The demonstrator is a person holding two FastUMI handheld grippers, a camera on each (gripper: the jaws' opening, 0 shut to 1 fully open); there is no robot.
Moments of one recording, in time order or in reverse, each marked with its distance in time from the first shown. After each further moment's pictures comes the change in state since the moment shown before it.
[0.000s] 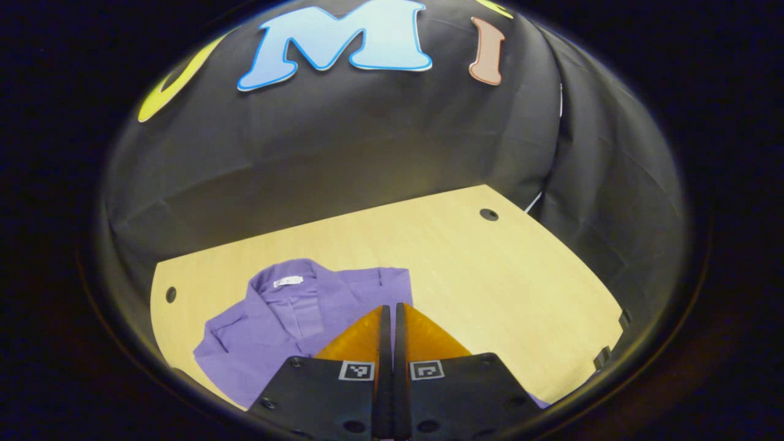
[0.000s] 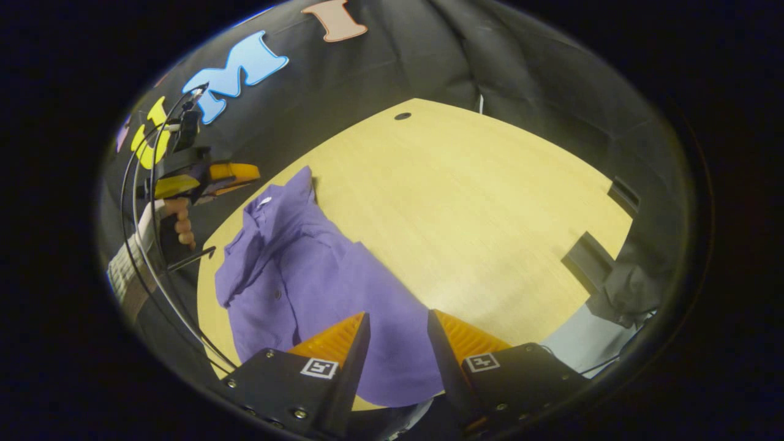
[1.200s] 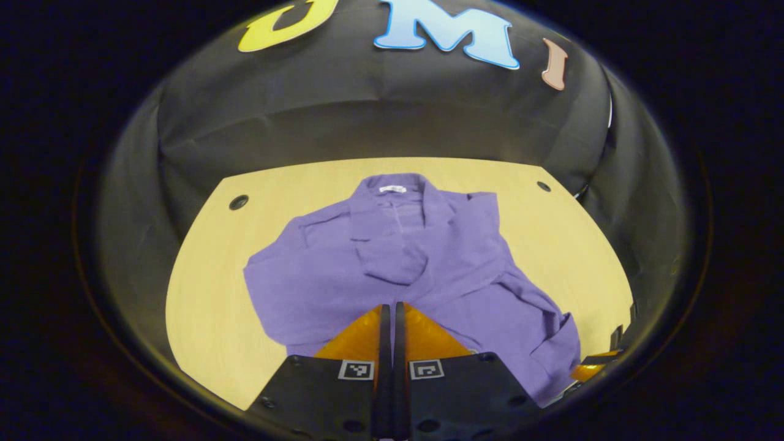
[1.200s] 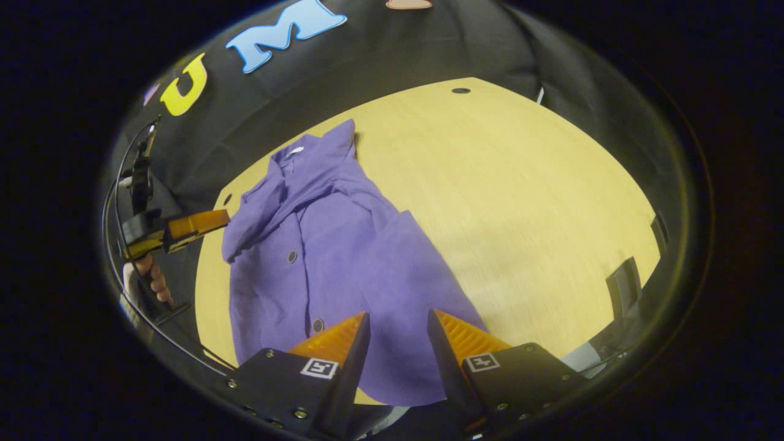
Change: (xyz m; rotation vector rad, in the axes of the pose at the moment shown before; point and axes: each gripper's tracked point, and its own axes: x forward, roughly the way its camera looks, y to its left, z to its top) left arm -0.137 0.136 -0.166 -0.218 0.114 0.202; right arm 0.029 0.043 -0.029 -0.230 0.170 0.091
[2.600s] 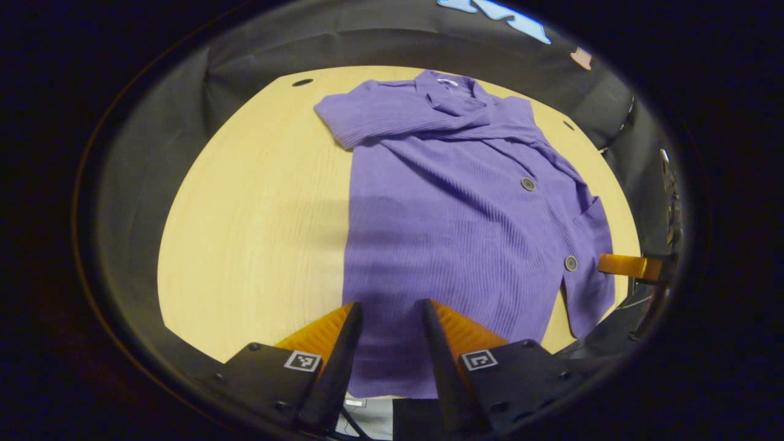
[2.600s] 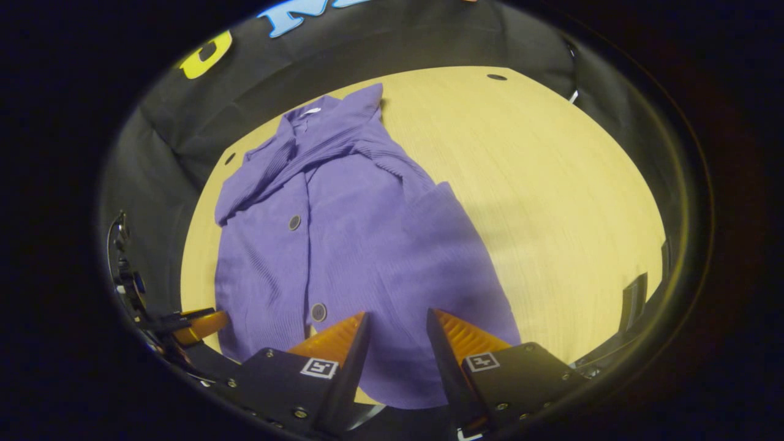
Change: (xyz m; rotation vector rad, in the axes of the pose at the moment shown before) left arm -0.088 0.073 -0.228 -0.121 0.321 0.055; right arm 0.030 0.020 -0.023 -0.120 0.116 -0.016
